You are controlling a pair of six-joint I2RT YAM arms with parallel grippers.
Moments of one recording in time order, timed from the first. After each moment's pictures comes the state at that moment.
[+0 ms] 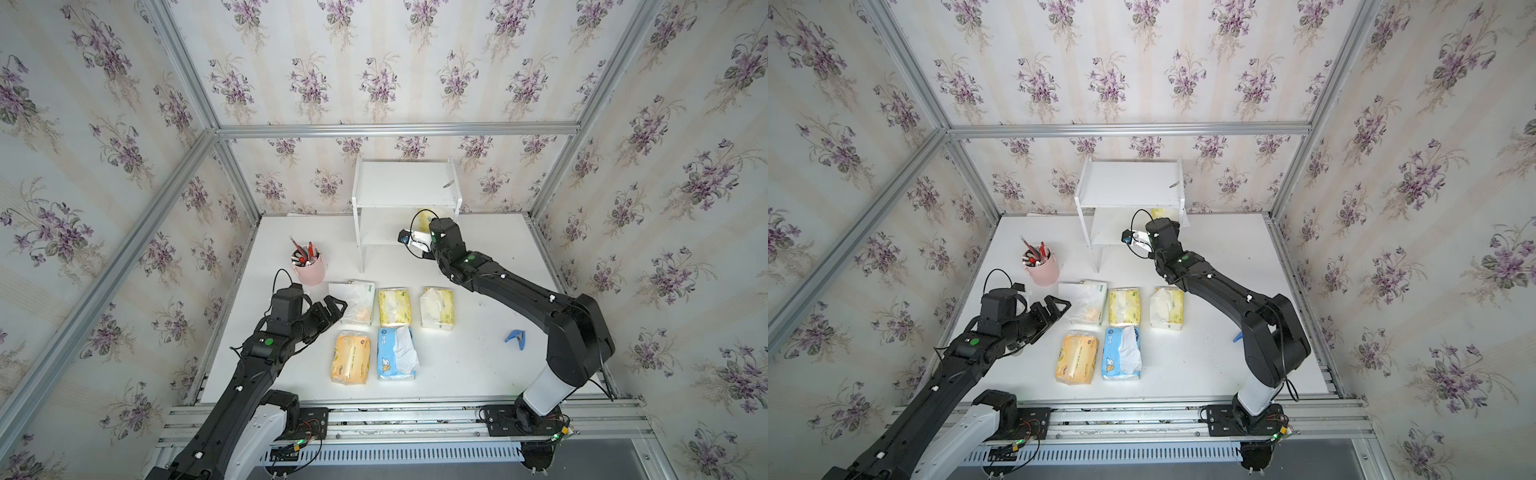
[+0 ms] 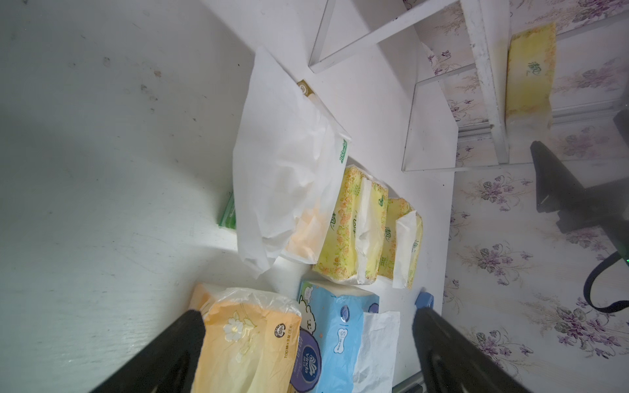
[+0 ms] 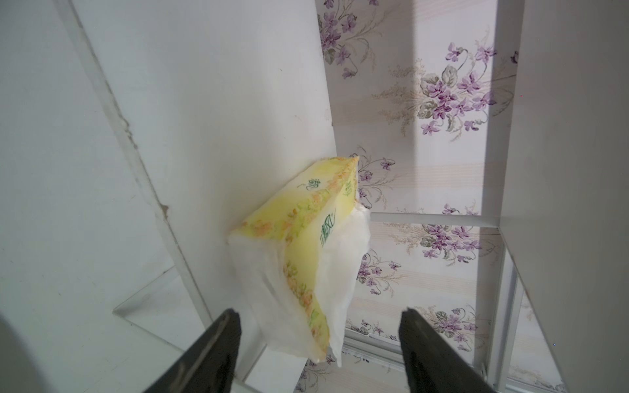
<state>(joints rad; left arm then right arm) -0.18 0.80 0.54 -0.49 0.34 -0.87 0.62 1.69 1.29 -0.07 0.47 -1.11</state>
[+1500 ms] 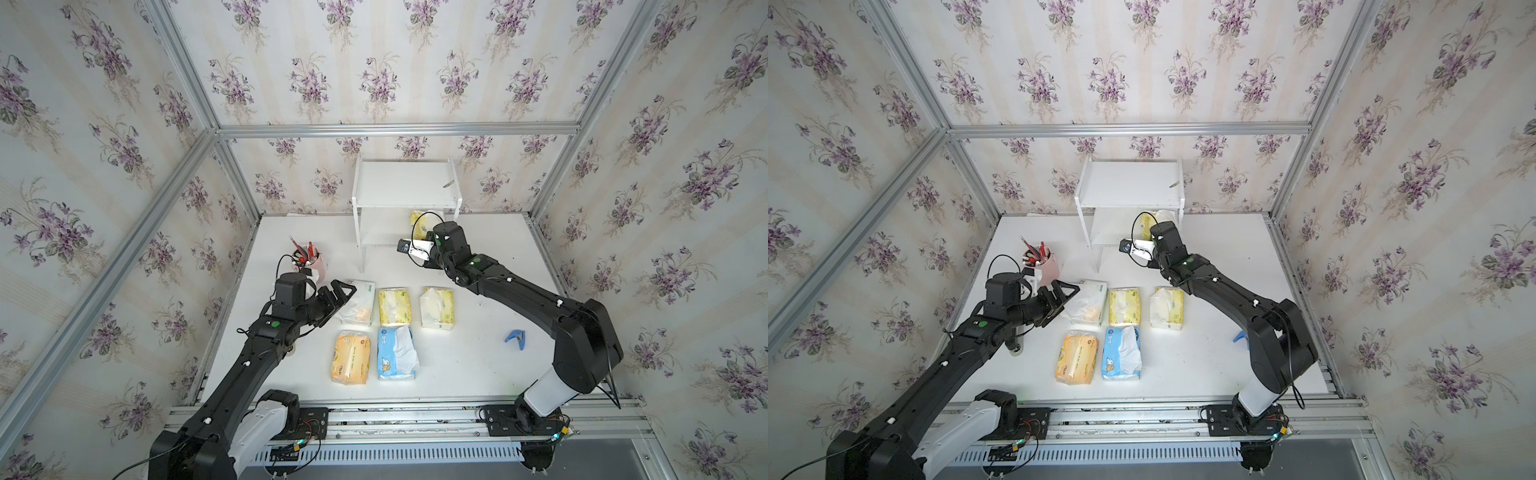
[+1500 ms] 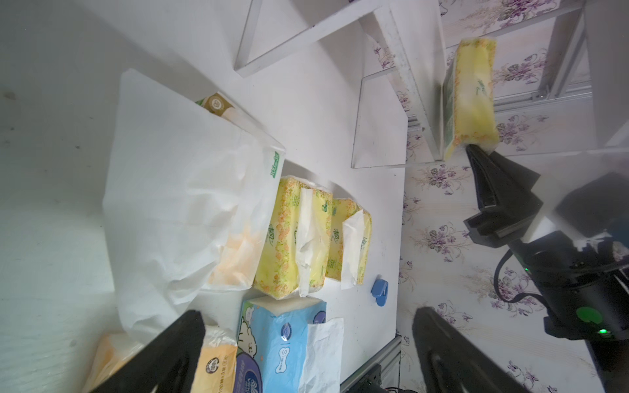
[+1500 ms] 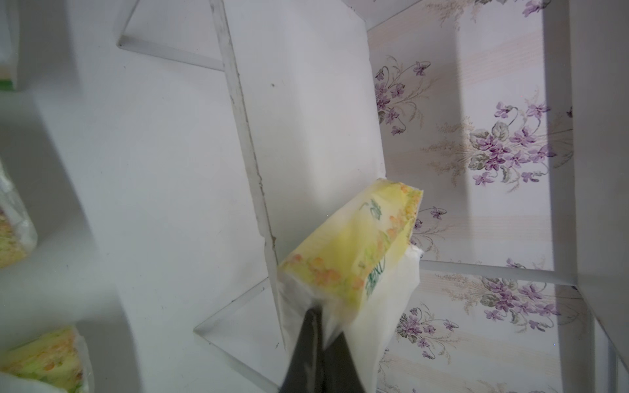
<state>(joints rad) -0.18 0.97 0.63 -0.30 0.49 -0.91 0.62 1.62 1.22 -0.12 0.21 -1.04</state>
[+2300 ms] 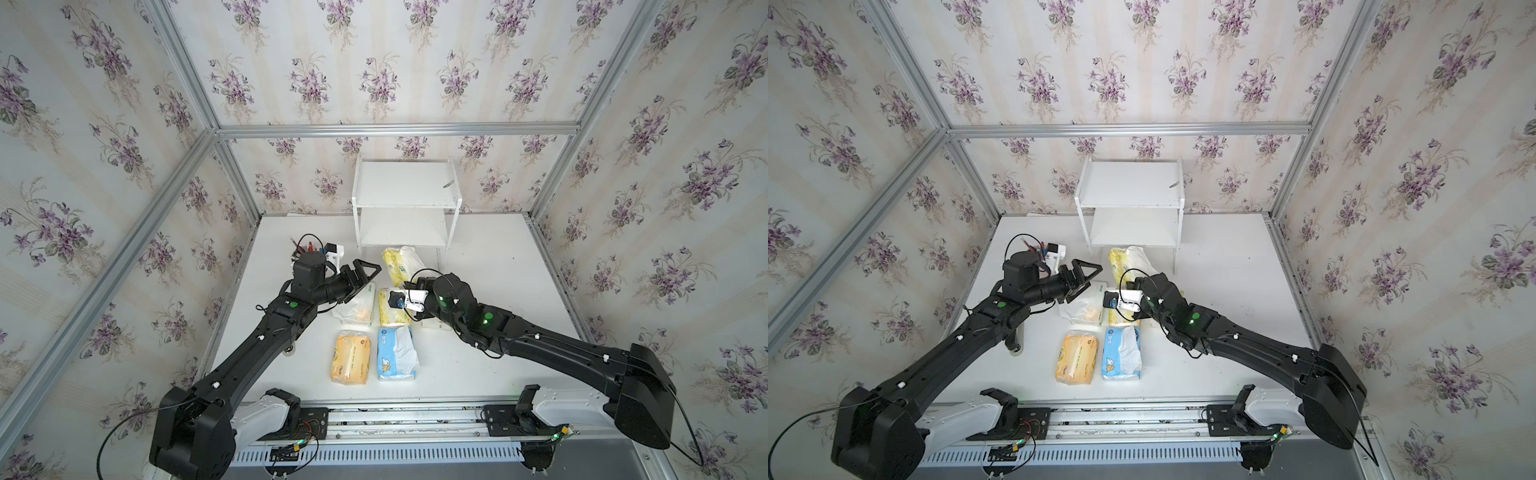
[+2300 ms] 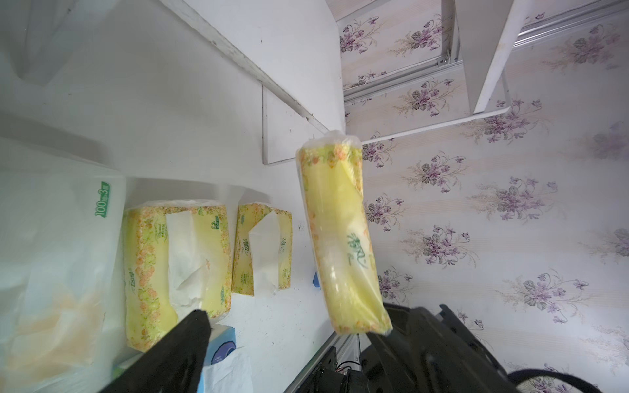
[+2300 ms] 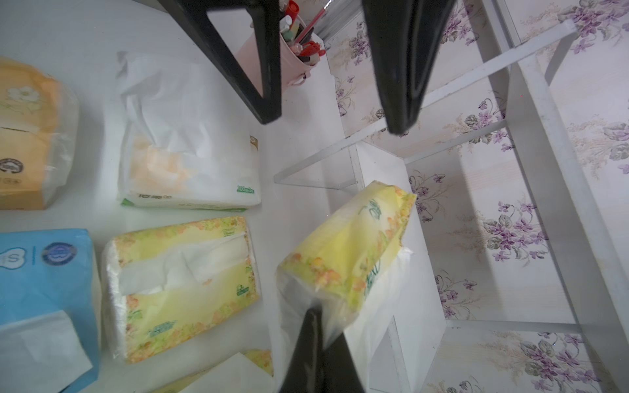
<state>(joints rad) -0.36 1.16 0.79 -0.07 0.53 -1.01 0.96 1.26 0.83 0.00 0.22 -0.87</state>
